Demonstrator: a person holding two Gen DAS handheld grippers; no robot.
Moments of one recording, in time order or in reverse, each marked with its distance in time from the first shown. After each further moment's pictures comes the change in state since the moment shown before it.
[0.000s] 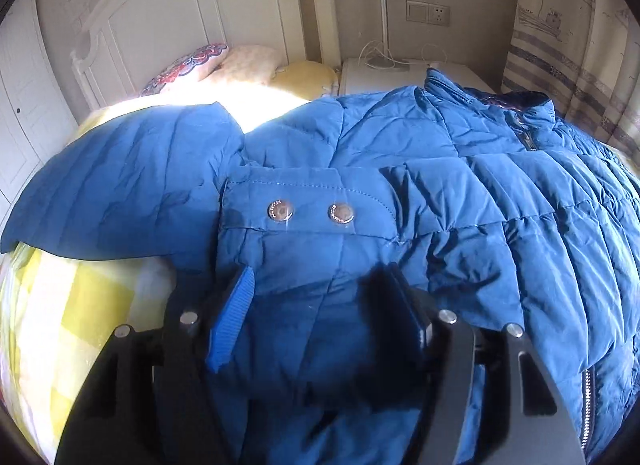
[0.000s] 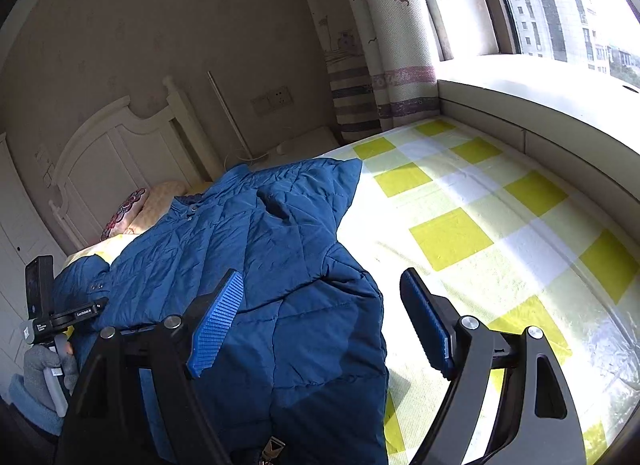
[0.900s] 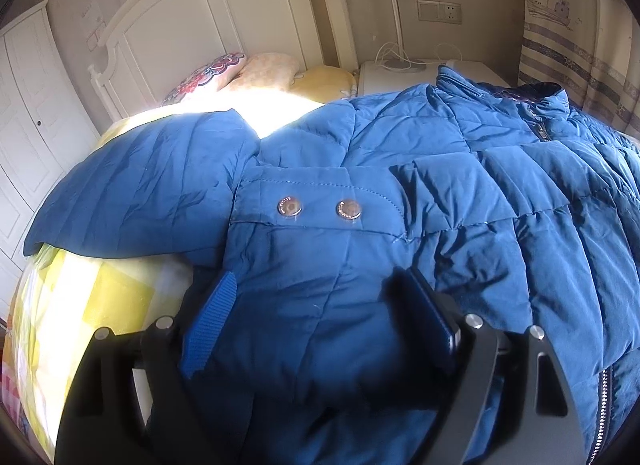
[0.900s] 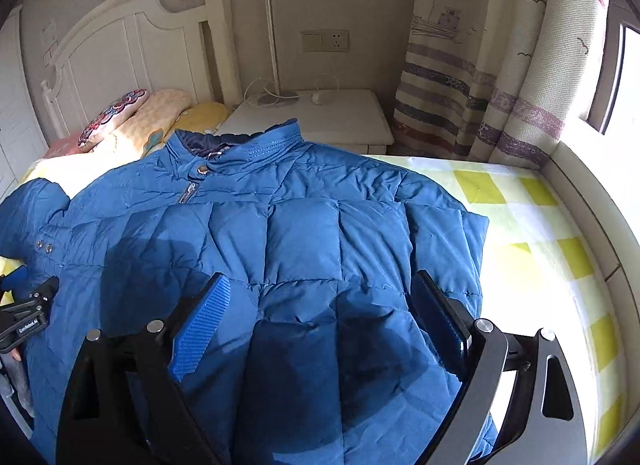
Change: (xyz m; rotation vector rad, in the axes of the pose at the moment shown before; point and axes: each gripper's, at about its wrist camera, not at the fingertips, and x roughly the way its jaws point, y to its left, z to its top) left arm -0.001 -0.011 -0.006 0.018 -0.026 0.109; right arm 0.159 0.099 0.046 -0.357 0.304 -0.139
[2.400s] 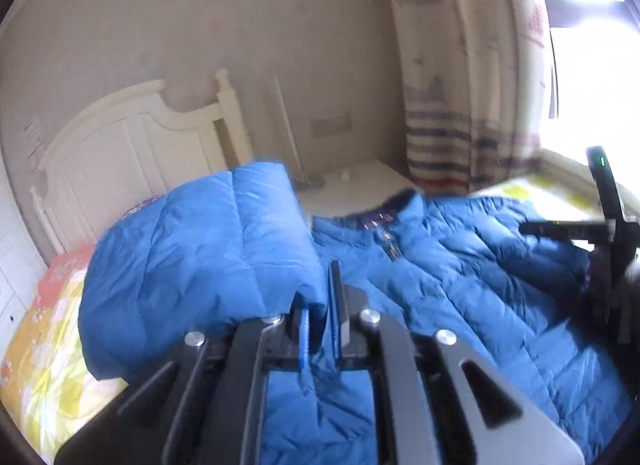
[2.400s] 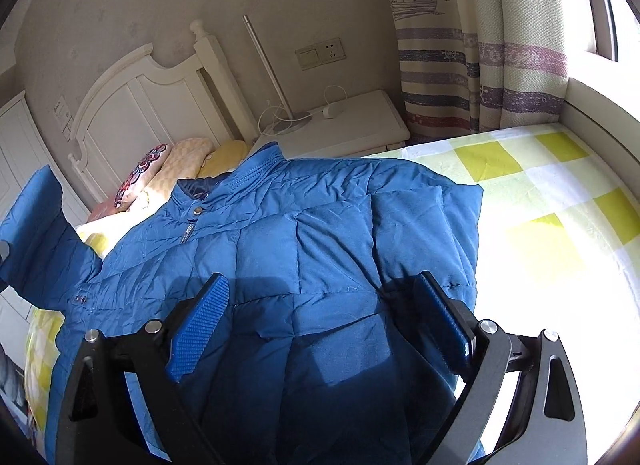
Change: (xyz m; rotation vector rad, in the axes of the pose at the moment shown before) left arm -0.107 -0.074 0.029 0.334 -0.355 -0.264; right arm -0.013 -0.076 0.002 0.273 -0.204 0.297
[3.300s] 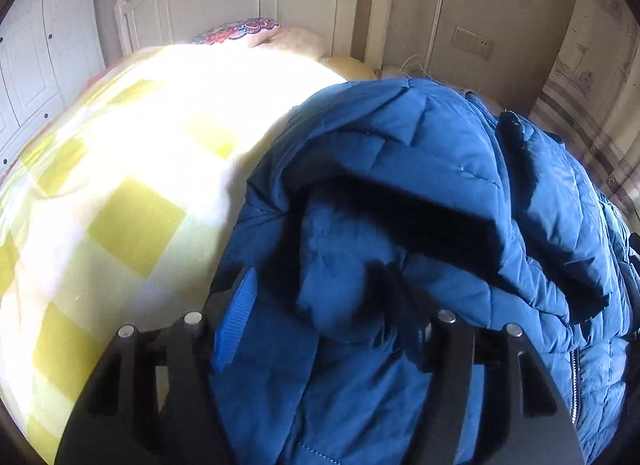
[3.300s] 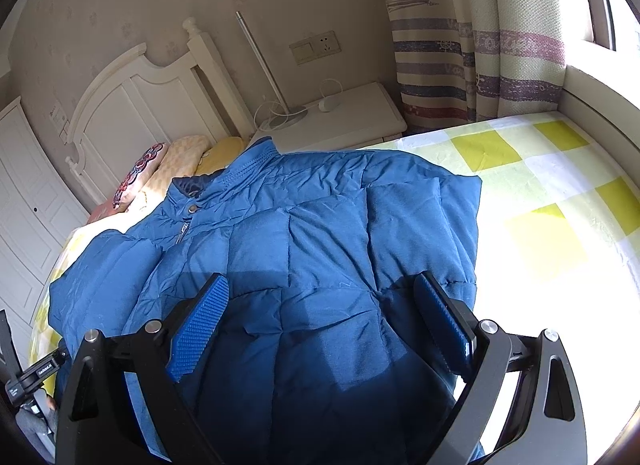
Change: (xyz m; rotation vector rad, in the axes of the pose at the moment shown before) left arm 0.032 0.127 -0.112 -0.613 0.349 0.185; right arm 0.008 0.002 -0.001 -0.009 0.043 -0.010
